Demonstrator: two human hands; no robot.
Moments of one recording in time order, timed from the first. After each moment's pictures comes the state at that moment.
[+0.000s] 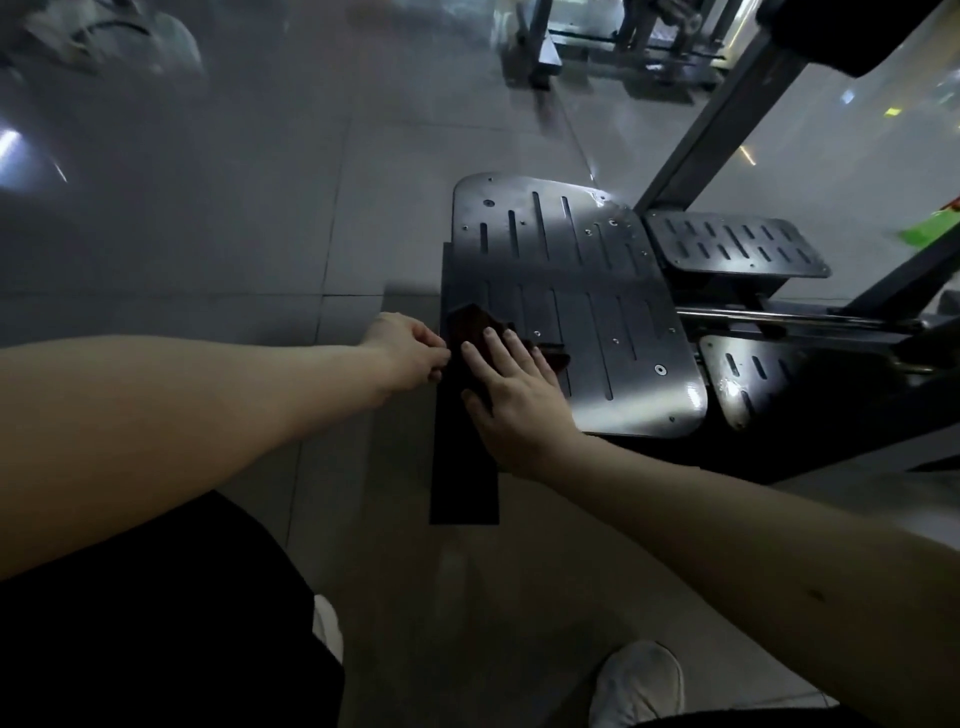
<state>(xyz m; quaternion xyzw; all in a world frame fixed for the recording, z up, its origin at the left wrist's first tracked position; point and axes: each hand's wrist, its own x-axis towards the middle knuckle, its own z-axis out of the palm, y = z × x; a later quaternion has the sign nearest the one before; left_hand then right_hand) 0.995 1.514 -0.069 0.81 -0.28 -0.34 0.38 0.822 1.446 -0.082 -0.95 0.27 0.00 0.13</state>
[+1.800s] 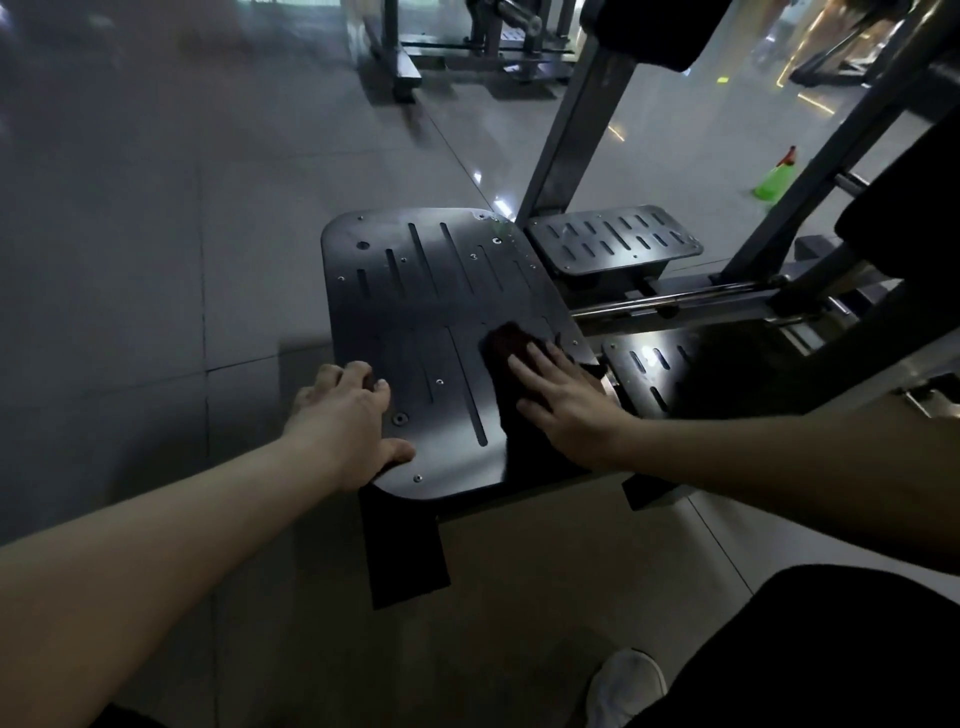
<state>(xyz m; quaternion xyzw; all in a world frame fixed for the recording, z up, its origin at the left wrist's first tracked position) 0.963 1.473 -0.038 0.80 -0.58 -0.16 -0.08 0.724 1.315 -0.081 -0.90 0.40 0.04 0.19</state>
